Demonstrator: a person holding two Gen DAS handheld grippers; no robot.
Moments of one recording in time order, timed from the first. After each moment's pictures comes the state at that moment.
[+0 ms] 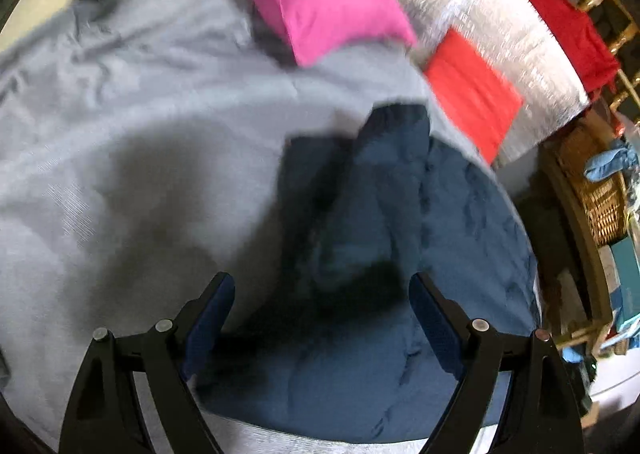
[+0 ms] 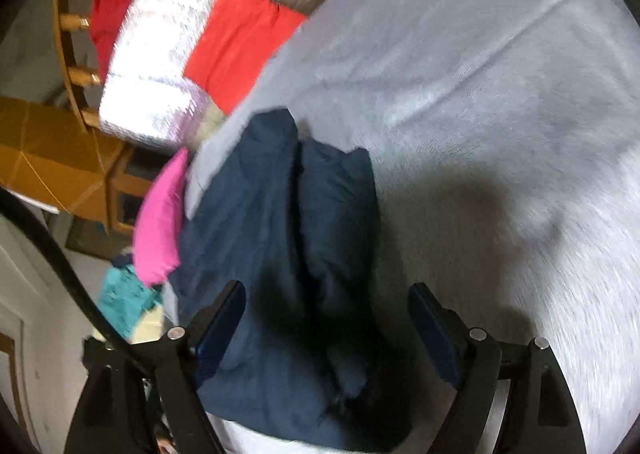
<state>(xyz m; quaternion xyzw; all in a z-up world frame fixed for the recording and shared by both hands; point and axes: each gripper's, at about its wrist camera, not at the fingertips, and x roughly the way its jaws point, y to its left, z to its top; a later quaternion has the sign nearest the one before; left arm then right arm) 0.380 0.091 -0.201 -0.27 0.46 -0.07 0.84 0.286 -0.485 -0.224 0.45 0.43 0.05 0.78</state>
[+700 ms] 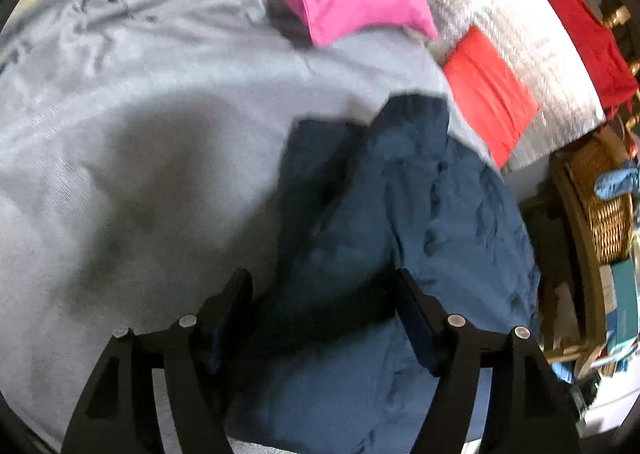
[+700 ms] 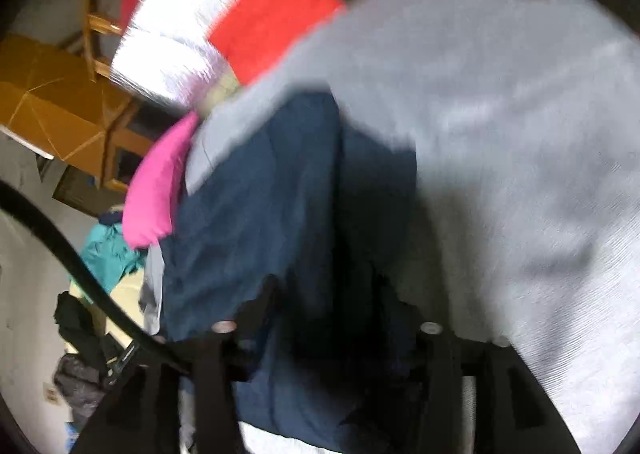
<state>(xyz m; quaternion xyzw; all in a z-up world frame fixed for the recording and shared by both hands) 0.388 0.090 -0.195 -0.29 0.46 -0.04 0.84 0.287 -0.463 -0.182 0.36 0.42 0.07 0.83</state>
